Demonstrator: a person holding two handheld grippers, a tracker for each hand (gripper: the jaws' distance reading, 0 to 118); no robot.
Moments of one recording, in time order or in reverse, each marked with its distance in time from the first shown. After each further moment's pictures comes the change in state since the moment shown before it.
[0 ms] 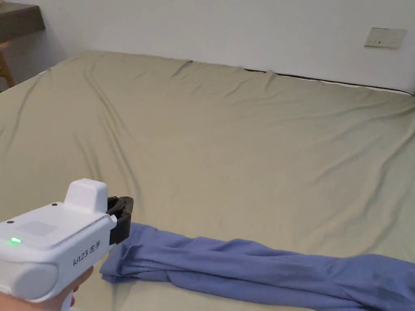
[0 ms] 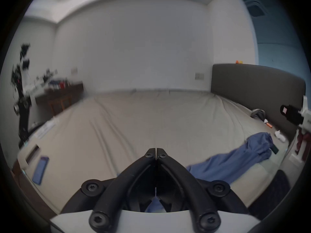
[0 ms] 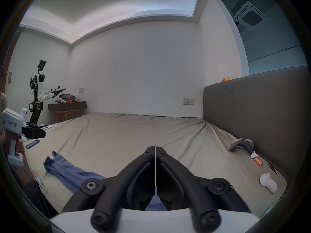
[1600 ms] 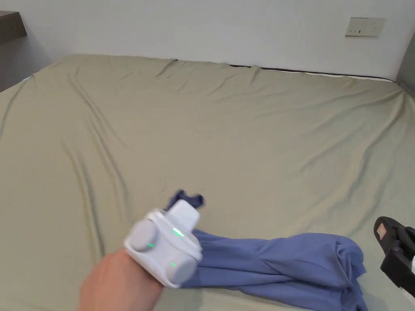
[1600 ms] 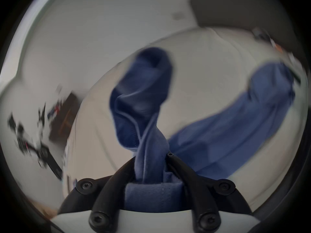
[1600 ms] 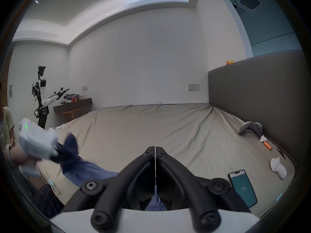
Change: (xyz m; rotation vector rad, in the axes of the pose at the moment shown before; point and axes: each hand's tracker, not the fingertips) left arm 0.185 -0.044 -0.094 -0.358 0.178 -0.697; right arm -0.009 -0.005 -0.001 -0.102 0.074 -0.096
